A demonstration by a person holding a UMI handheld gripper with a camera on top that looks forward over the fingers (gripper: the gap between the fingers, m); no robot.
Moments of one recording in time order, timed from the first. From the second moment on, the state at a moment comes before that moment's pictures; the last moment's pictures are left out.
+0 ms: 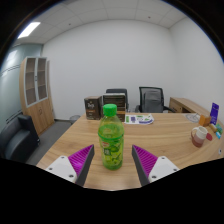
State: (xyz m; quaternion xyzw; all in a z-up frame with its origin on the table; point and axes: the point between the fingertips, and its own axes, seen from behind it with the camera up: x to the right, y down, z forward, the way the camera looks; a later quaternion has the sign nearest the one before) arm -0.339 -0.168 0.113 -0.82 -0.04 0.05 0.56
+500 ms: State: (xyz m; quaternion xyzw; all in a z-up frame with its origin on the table) arm -0.385 -0.058 0.077 -0.79 -0.01 0.03 0.62
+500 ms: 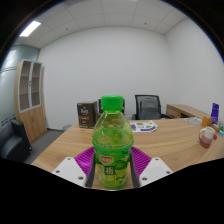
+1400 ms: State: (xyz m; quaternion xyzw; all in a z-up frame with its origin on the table) arm -0.225 -0.036 0.127 -0.76 0.26 0.26 0.54
